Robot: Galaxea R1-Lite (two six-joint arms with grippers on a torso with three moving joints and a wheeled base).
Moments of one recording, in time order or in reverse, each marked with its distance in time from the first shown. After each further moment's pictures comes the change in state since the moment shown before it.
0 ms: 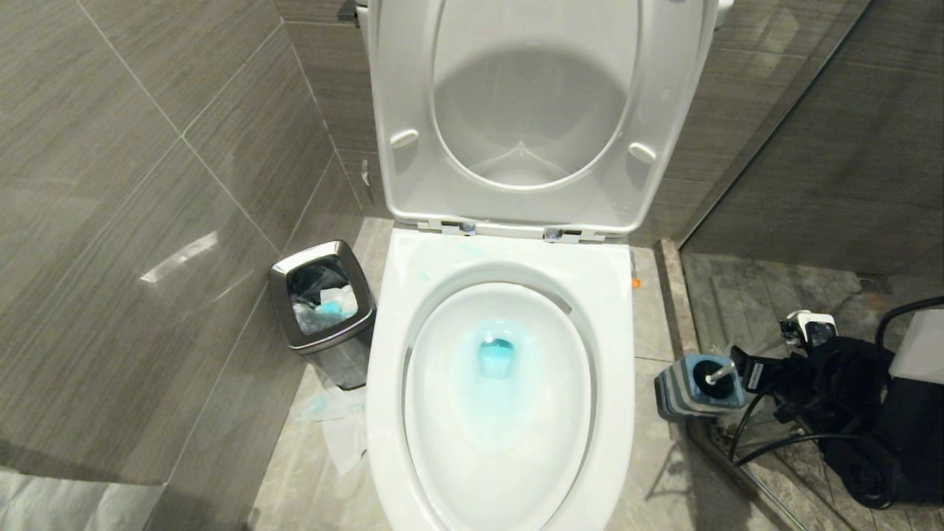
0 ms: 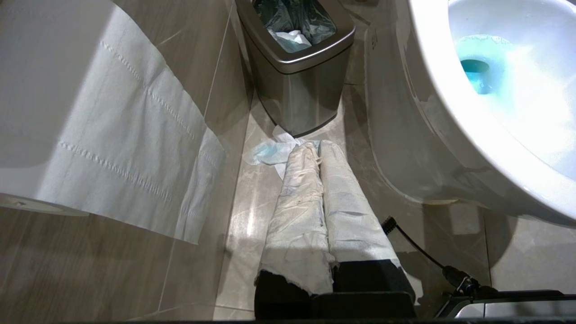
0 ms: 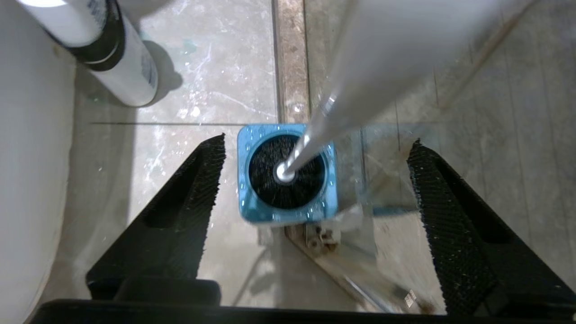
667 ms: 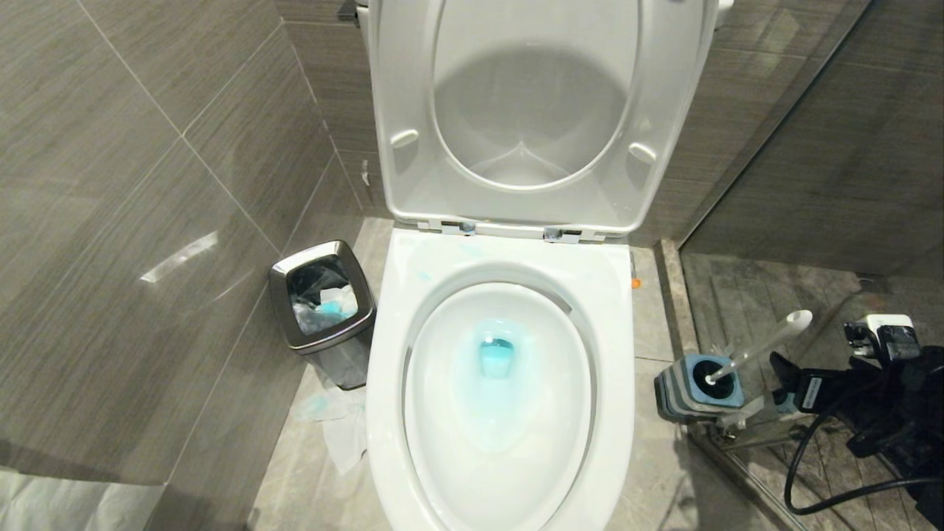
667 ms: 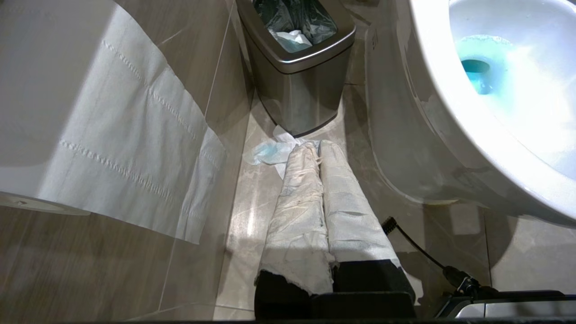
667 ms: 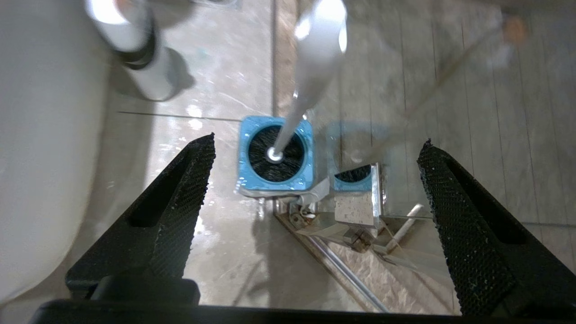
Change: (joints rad) left arm 0.000 0.000 0.000 0.000 0.001 0.000; right arm 0.001 -0.345 0.309 0.000 0.016 -0.056
